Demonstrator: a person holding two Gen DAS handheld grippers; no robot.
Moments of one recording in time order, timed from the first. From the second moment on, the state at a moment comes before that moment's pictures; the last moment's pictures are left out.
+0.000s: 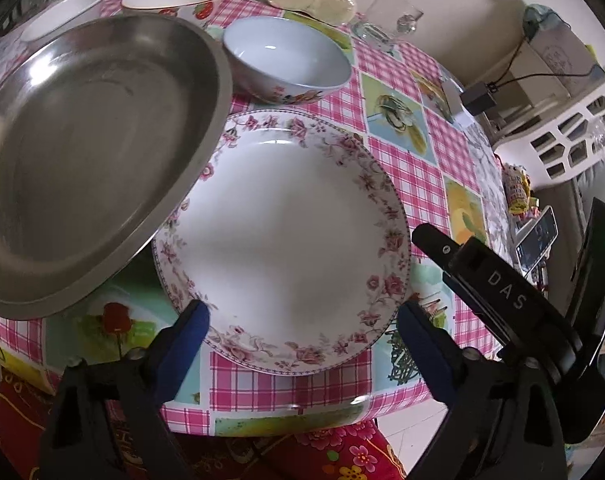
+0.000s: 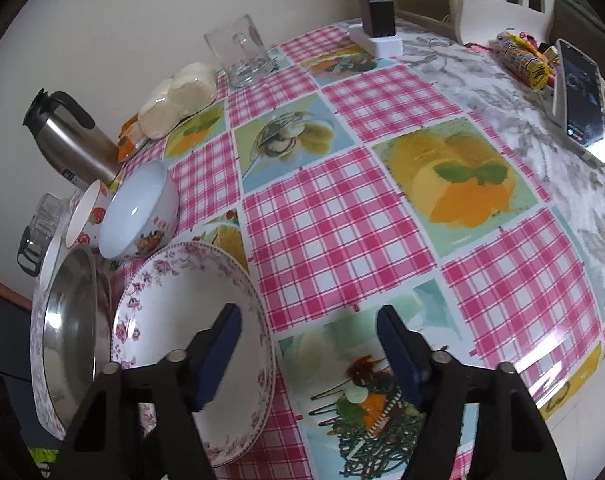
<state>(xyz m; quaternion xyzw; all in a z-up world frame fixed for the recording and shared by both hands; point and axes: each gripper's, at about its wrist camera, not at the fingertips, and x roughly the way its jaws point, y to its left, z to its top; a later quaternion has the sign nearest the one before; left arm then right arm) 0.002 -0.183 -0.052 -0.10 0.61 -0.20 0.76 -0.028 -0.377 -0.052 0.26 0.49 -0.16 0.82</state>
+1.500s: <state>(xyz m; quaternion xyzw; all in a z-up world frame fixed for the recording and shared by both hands) 0.014 -0.190 -0.066 -0.10 0.63 -0.19 0.75 -0.039 -0.399 -0.063 0.26 0.51 -0.21 0.79</state>
